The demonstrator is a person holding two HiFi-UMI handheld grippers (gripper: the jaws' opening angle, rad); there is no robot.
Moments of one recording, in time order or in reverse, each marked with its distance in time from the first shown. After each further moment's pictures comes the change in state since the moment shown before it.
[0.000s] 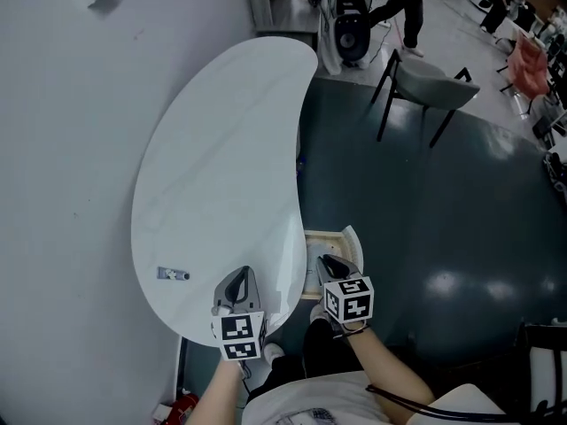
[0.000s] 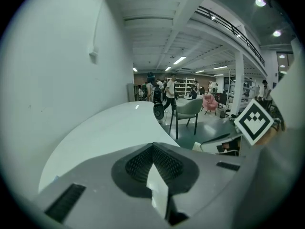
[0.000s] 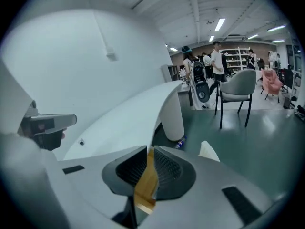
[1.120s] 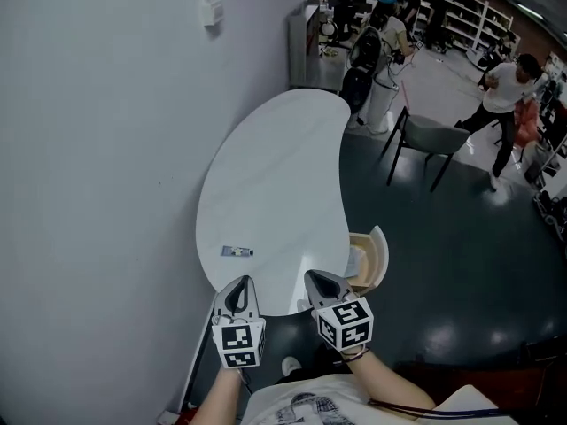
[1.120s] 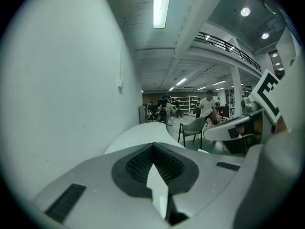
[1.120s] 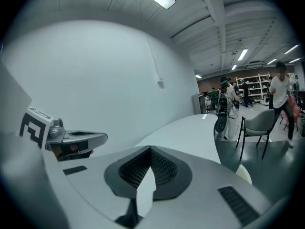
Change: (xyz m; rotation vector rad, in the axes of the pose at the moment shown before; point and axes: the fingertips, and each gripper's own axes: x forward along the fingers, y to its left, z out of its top) left arm -0.253 0.126 -0.002 -0.001 -0.253 0.059; right arm -0.146 0.312 0.027 -0.237 -0.273 0.150
